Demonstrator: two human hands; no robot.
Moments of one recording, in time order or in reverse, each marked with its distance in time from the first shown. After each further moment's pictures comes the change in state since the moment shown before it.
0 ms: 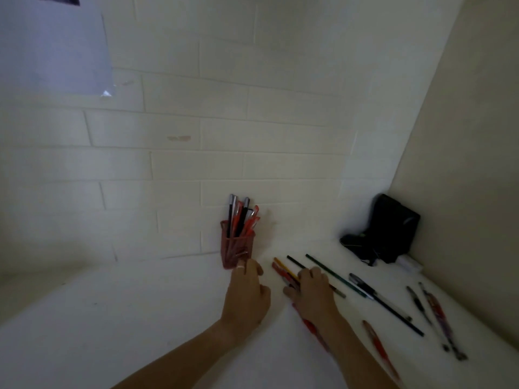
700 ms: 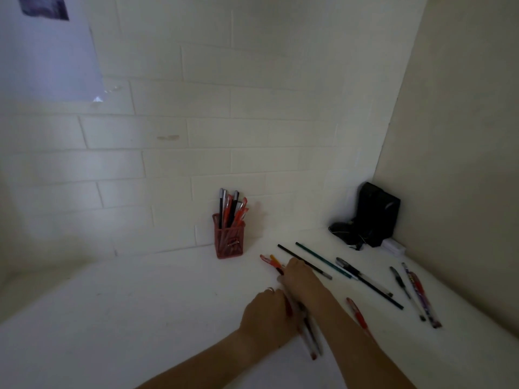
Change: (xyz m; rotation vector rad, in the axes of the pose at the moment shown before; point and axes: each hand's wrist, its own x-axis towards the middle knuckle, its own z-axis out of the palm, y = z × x) left_hand -0.056 0.064 0.012 0.246 -0.415 0.082; right_hand 0.002 -0.006 -0.006 0.003 -0.134 0.033
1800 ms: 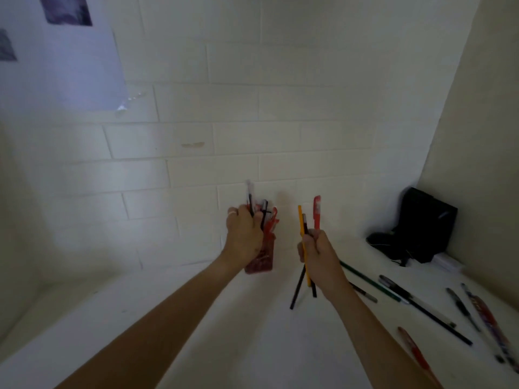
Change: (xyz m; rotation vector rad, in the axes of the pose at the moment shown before) left_hand 0.104 -0.083 -0.135 -0.396 0.481 -0.285; right_hand 0.023 -0.059 -0.043 1.033 0.266 -0.187
